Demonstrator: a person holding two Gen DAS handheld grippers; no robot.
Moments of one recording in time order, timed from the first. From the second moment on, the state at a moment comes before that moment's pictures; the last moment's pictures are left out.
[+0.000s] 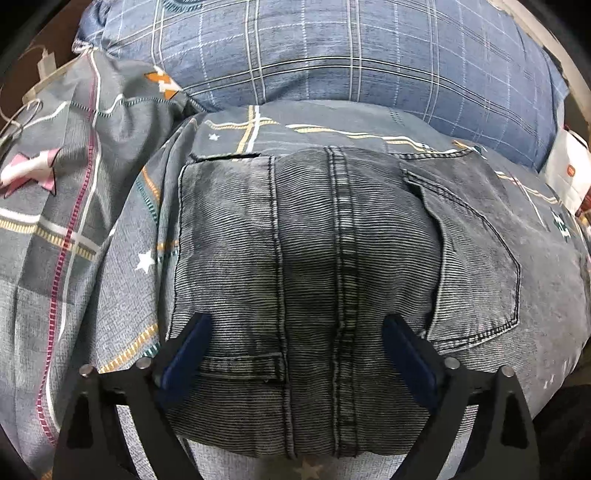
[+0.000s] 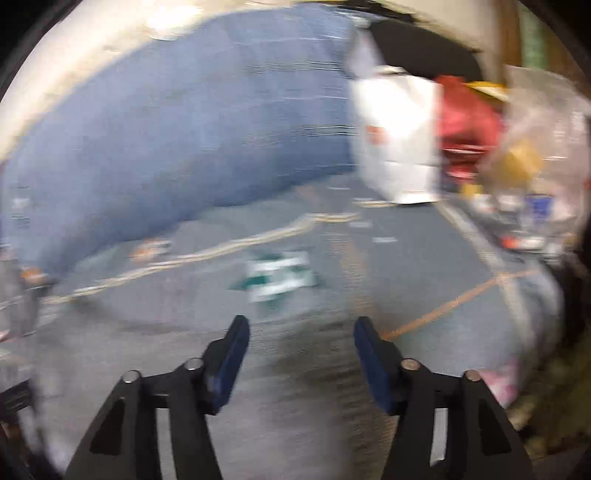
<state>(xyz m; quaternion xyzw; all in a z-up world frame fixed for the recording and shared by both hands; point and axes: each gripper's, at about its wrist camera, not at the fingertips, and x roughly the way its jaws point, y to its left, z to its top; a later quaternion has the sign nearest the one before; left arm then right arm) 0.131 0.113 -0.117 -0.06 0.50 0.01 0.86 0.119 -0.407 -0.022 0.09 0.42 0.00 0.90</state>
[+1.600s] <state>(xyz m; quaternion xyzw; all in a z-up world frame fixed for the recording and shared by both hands) 0.130 0.089 -0.128 -0.04 0.43 -0.04 0.90 0.252 -0.133 -0.109 -0.08 0.54 0.17 0.82</state>
